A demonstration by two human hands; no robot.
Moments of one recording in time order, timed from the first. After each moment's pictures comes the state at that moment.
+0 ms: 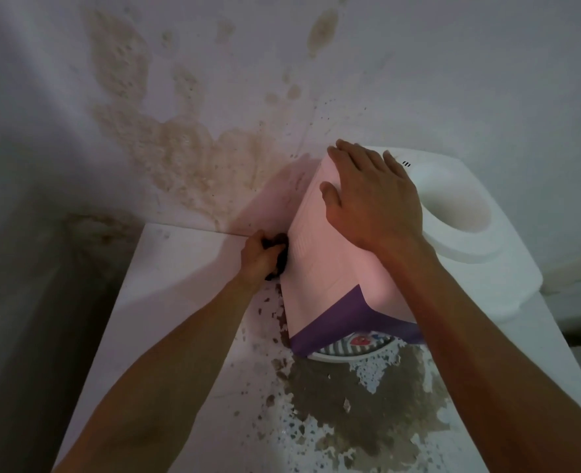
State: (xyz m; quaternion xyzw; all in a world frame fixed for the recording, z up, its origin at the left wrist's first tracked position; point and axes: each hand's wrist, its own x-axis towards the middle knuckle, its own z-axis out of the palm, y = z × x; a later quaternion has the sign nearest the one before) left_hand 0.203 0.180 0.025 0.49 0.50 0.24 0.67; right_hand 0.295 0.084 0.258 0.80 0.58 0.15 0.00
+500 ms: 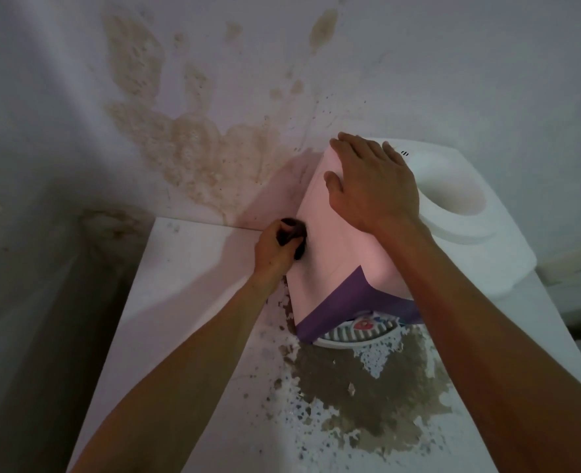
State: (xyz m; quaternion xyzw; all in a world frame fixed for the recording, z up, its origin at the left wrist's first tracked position) left_hand 0.189 0.140 0.066 0.52 0.44 0.31 0.66; right_hand 0.293 0.083 0.260 0.80 0.58 0.15 0.00
